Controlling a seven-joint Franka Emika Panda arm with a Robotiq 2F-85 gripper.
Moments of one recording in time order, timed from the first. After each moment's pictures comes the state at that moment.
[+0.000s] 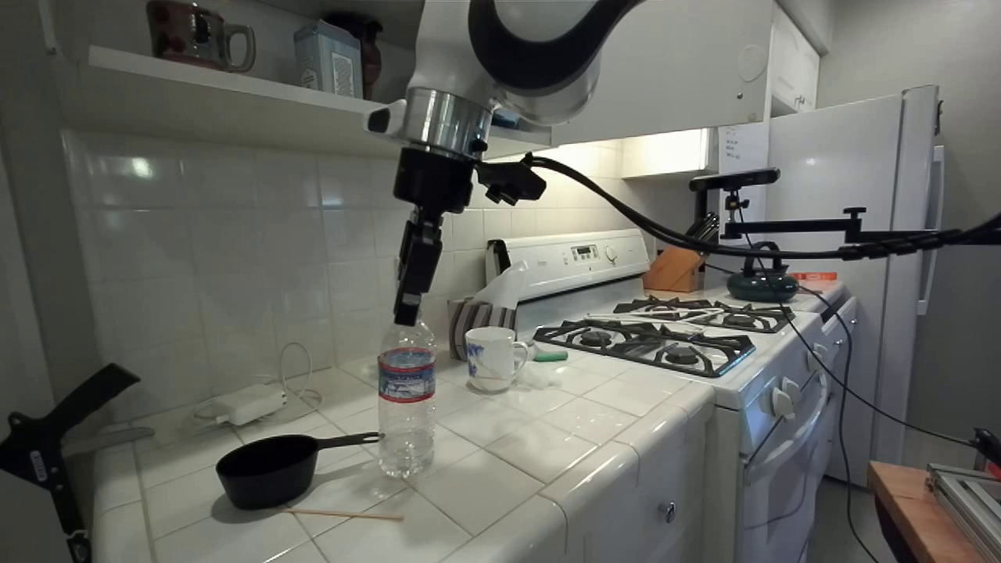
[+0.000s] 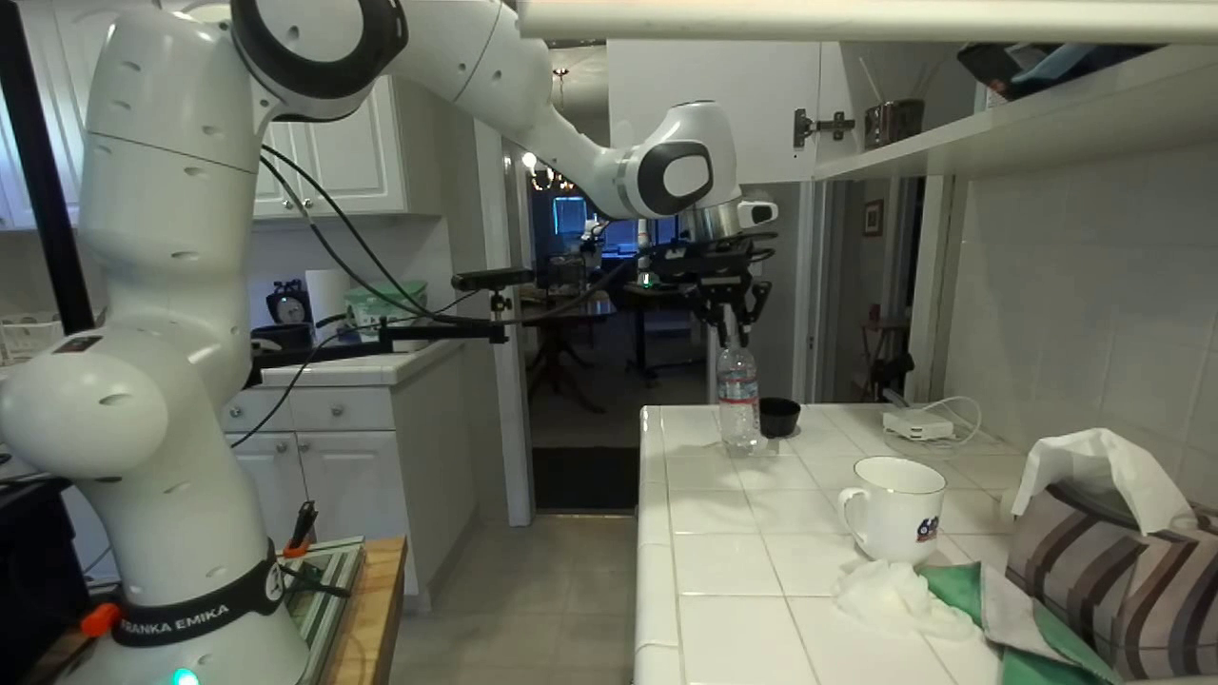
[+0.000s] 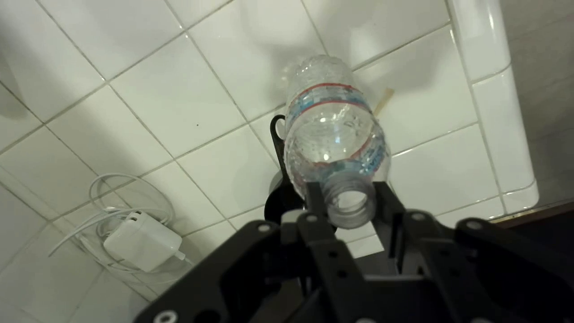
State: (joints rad) arm 0.10 0.26 0.17 -1.79 -0.04 2.34 -0.45
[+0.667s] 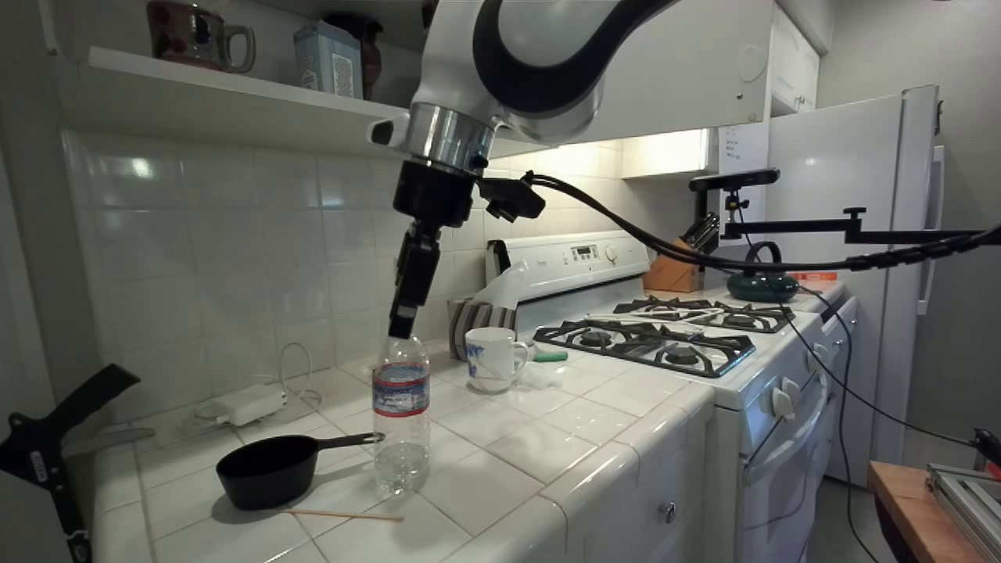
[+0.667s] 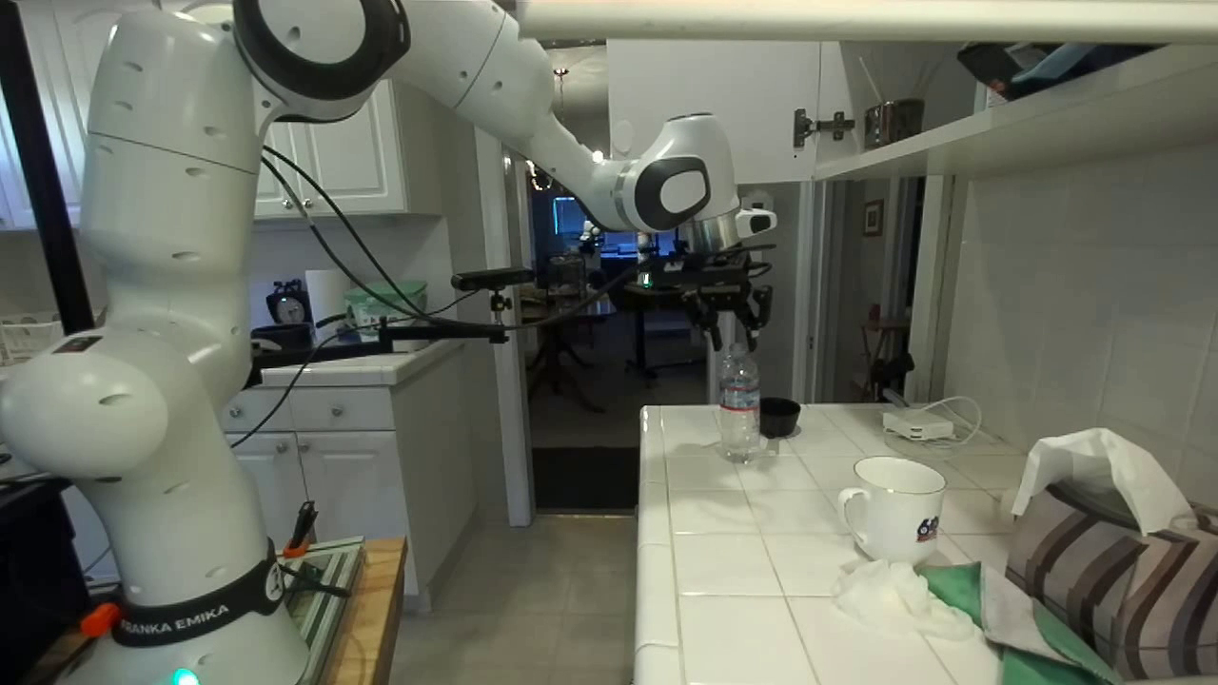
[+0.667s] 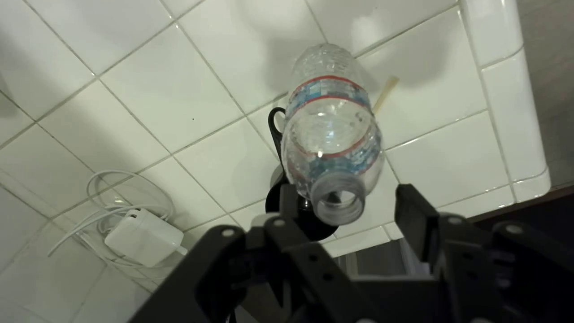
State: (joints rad) arm 0.10 0.27 0.17 -1.83 -0.02 2.42 -0.44
